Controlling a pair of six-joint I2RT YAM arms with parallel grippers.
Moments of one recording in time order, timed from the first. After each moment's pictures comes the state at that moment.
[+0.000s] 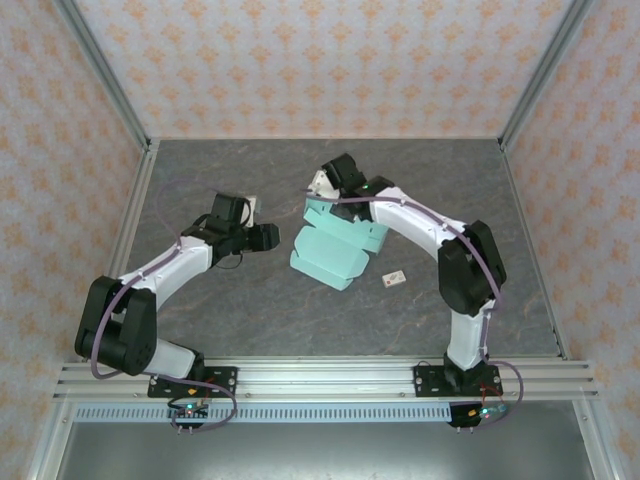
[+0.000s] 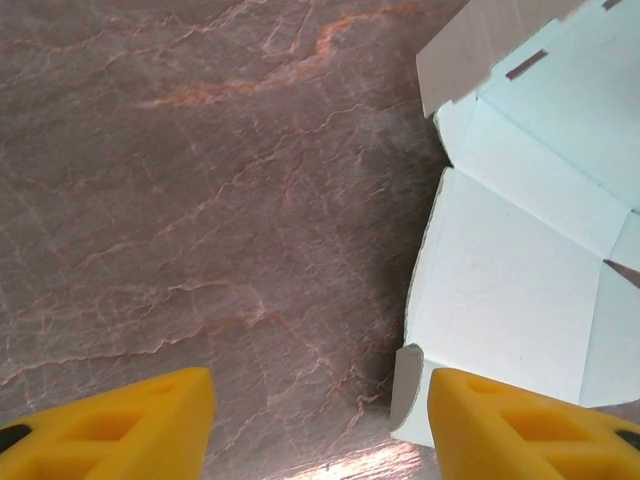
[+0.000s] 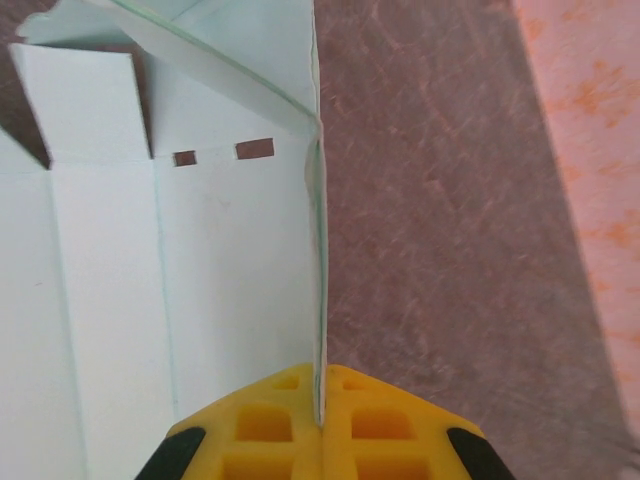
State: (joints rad) left arm -0.25 1.42 0.83 -0.31 0.22 -0.39; right arm 0.65 1.90 1.54 -0.56 0.36 -0.65
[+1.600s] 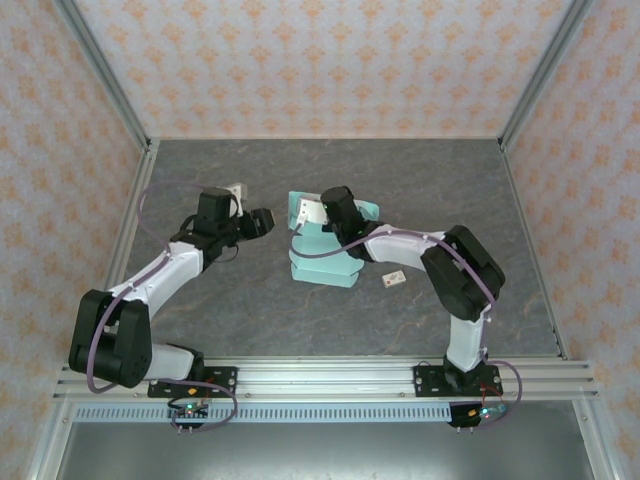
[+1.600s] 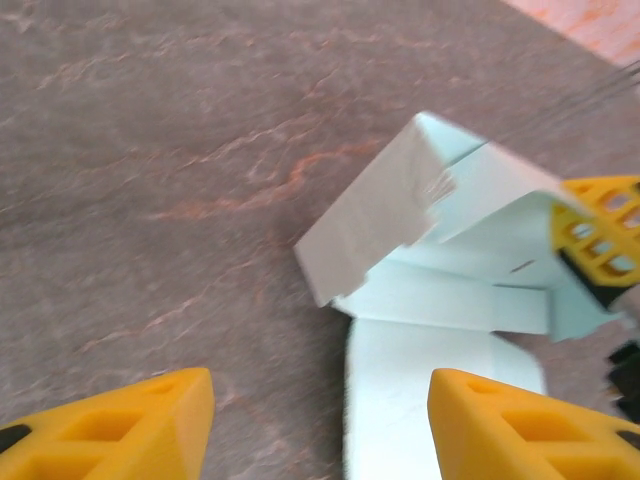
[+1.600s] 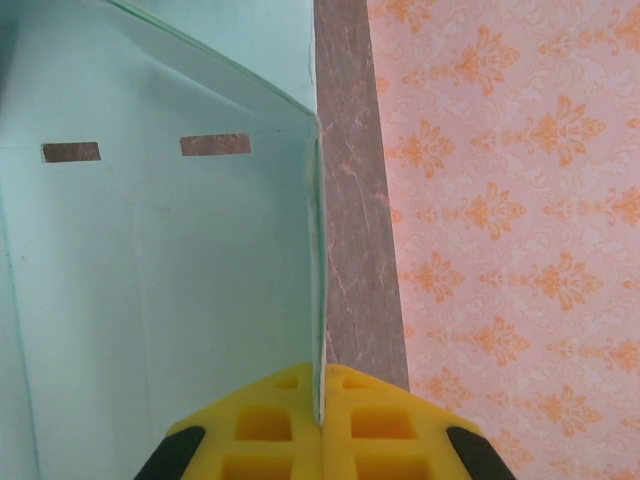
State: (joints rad) left arm -0.19 1.36 0.81 -0.14 0.27 -0.51; right arm 0.71 1.87 1.14 0.23 0.38 -1.08
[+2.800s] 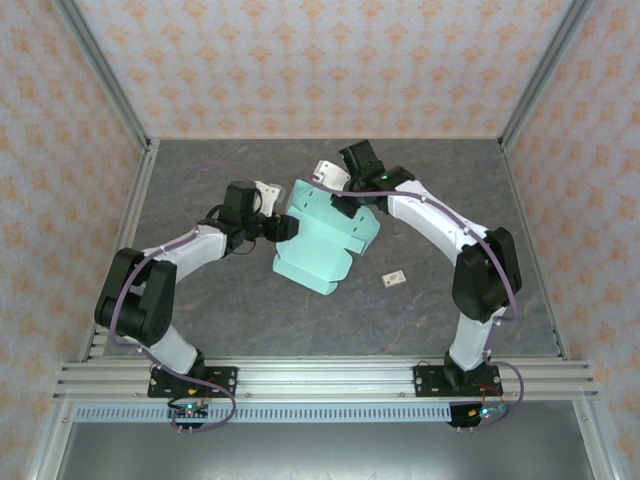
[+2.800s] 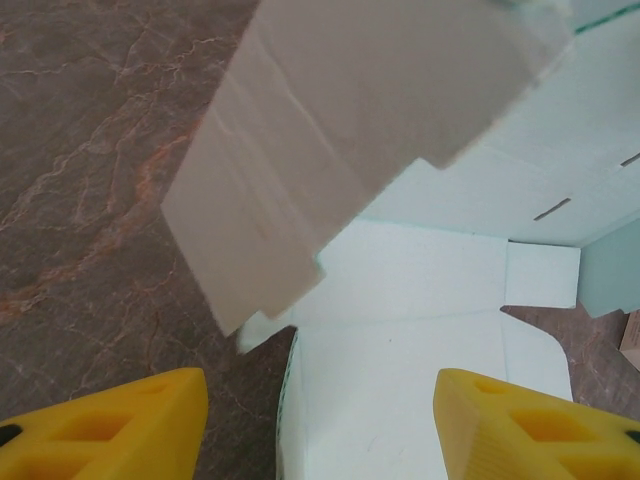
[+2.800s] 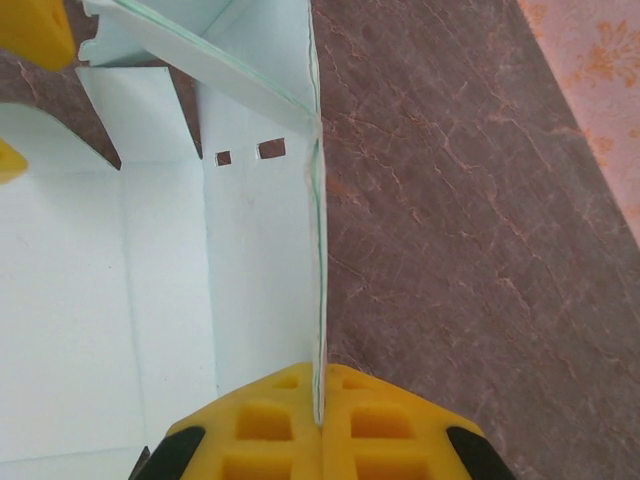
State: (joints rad) left arm -0.27 1.61 0.91 -0.05 0.42 -0.15; right arm 0.56 1.82 1.58 -0.64 -0.08 -0.60
